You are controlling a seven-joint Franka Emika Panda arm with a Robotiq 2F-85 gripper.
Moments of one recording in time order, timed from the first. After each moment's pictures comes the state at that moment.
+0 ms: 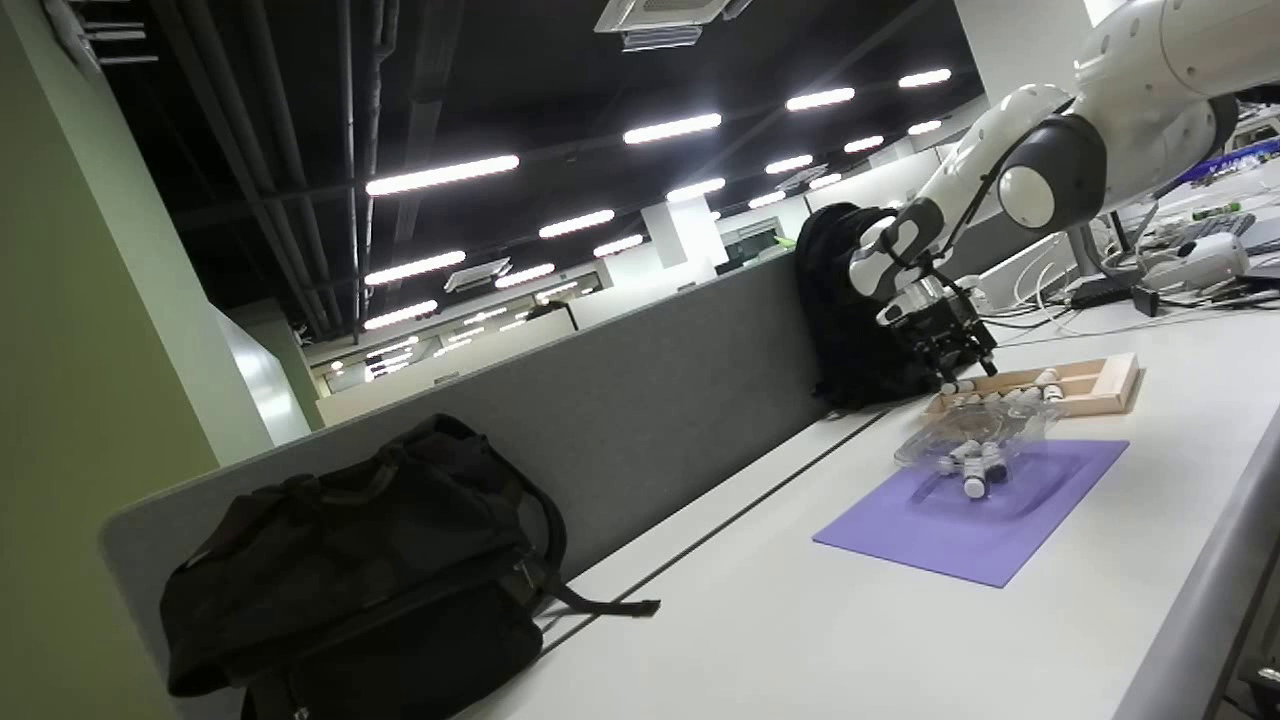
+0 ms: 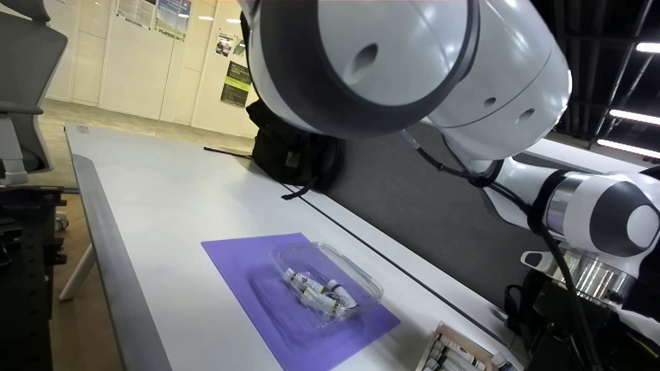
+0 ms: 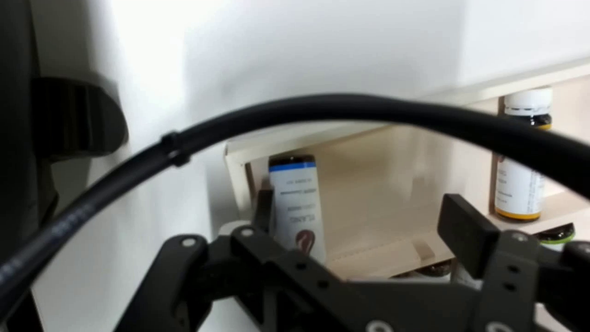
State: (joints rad) arm -0.49 1.47 -0.07 -0.41 -0.07 1.74 -2.01
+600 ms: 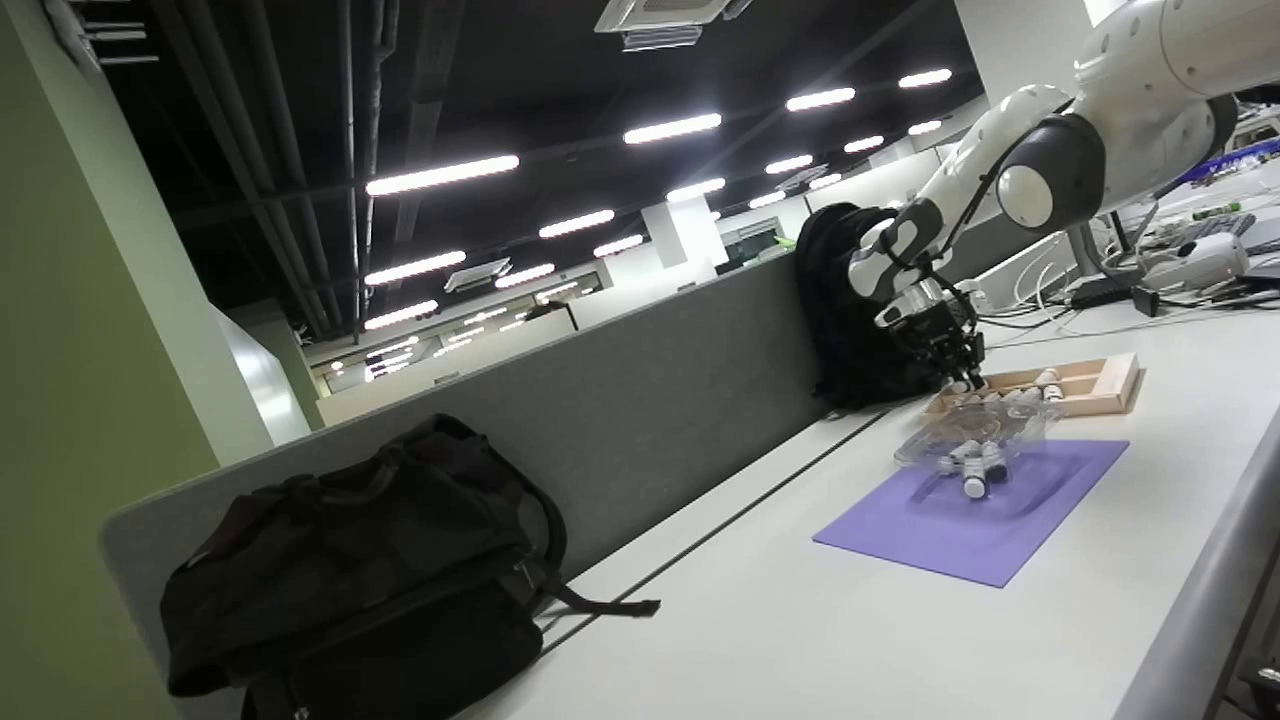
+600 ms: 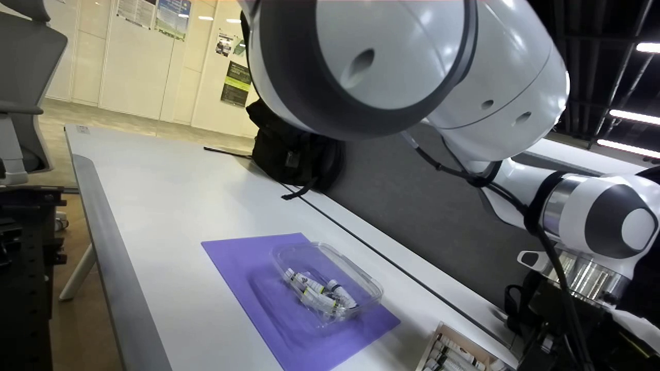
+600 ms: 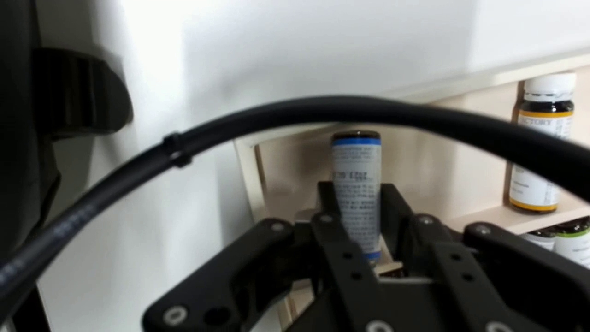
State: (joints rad) arm -0.49 1.47 -0.06 -0.42 -0.06 1.75 -2.02
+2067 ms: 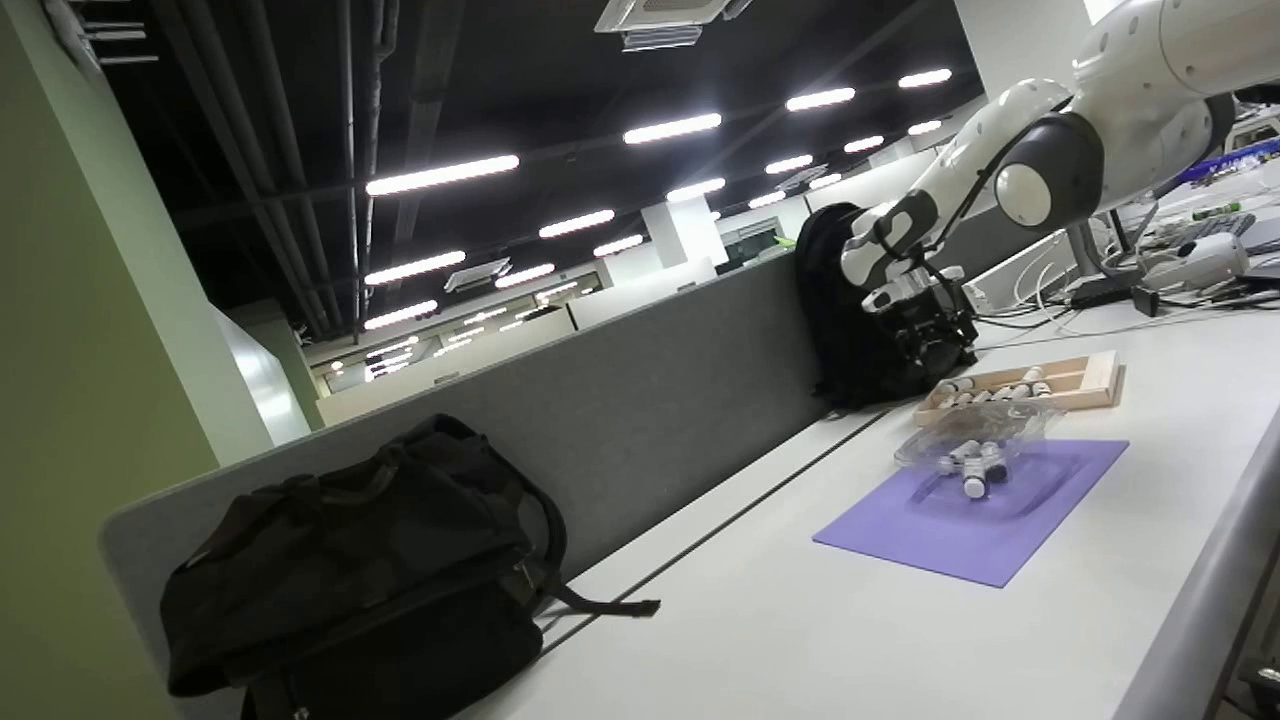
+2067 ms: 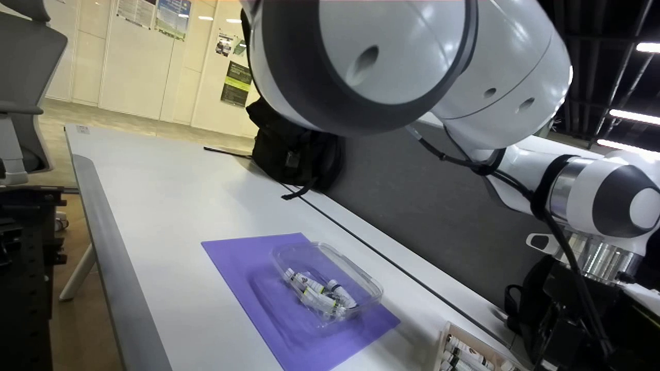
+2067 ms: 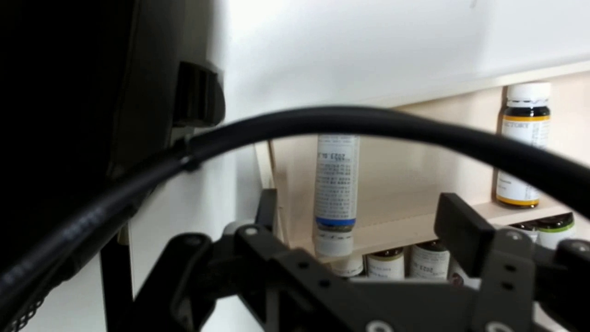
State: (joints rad) arm -0.49 1.46 -0.06 -0.37 -0.06 1.80 -2.10
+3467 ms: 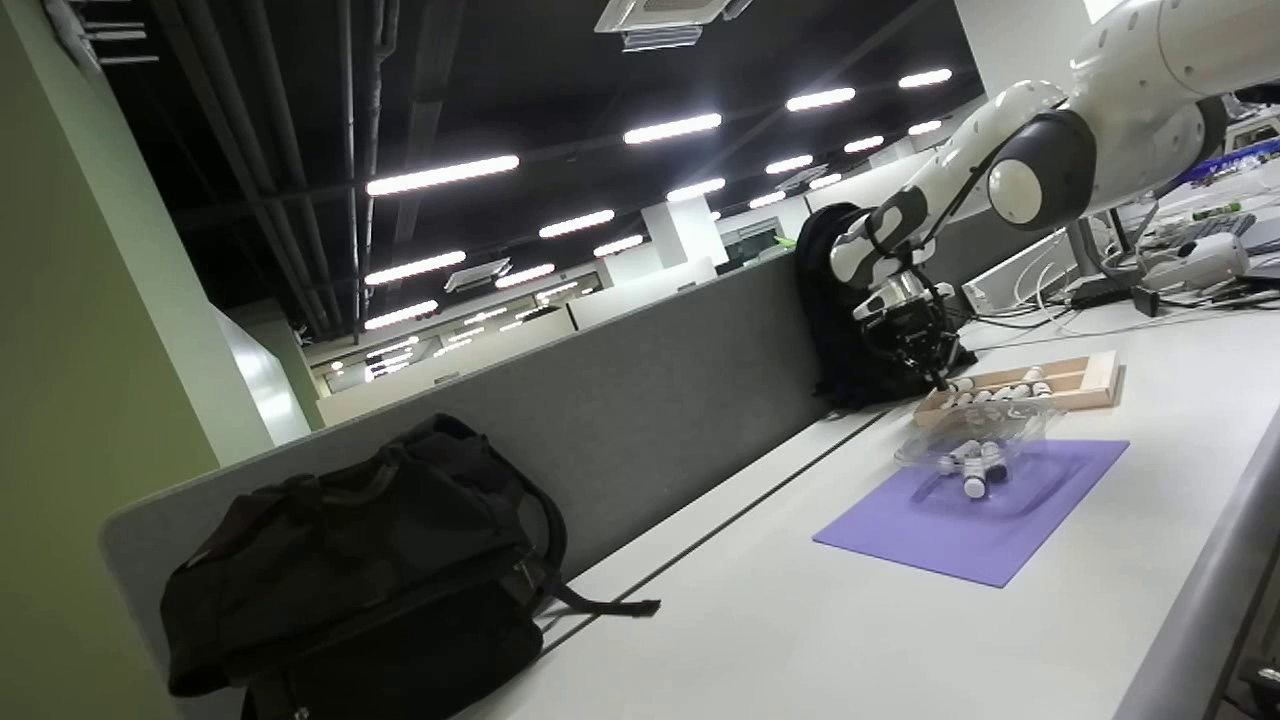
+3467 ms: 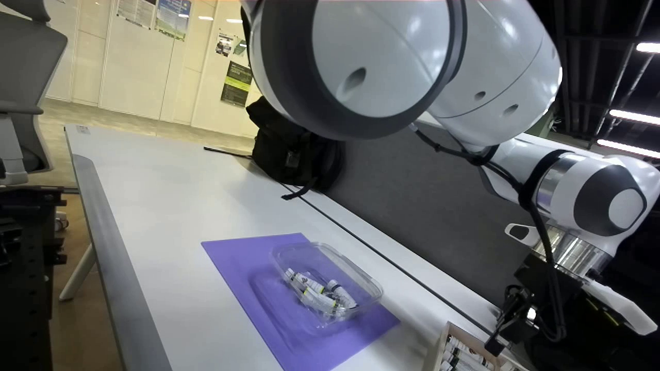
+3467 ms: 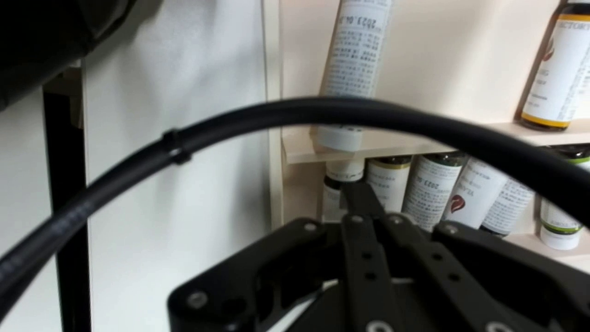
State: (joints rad) arm -0.48 1.46 0.01 -0.37 0.00 1.67 -2.24
